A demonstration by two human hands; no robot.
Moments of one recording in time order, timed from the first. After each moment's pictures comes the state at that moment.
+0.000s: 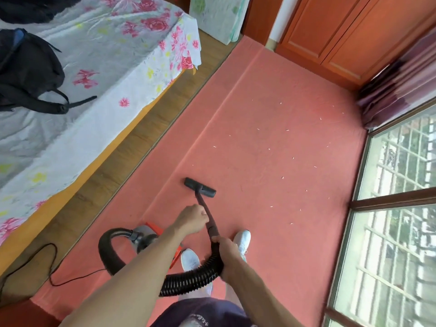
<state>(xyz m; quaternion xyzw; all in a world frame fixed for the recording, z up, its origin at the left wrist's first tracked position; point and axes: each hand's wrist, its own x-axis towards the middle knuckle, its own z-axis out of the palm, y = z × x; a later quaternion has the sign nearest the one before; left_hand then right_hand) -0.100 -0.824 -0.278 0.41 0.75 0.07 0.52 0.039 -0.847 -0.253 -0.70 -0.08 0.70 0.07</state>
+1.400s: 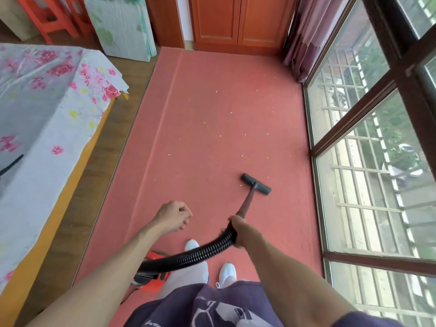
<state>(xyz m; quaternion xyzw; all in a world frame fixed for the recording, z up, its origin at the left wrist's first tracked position) 0.090 -0.811 -0.214 0.48 0.73 0.04 0.49 0.281 -0.814 -0.295 -0.68 0.02 0.71 0.15</state>
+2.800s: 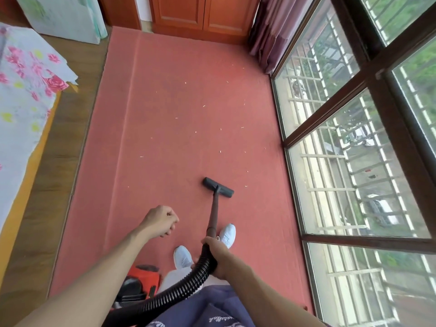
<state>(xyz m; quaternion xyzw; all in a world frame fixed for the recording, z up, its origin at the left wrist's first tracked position) -0.007 -0.728 -0.267 0.48 0.67 -0.01 0.57 0.165 -0.818 -0.285 -0.67 0.08 0.72 0.18</state>
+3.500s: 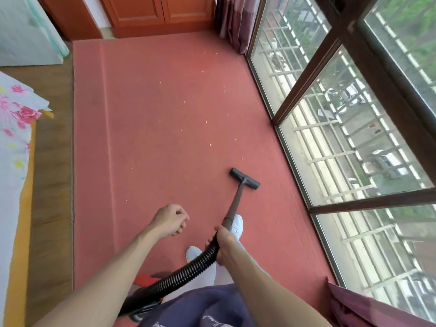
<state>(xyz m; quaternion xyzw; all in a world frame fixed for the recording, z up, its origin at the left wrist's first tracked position) 0.053 -0.707 -0.265 0.55 0.63 -0.07 0.54 0.193 -0.800 -0.328 -0.66 0.23 0.63 0.34</state>
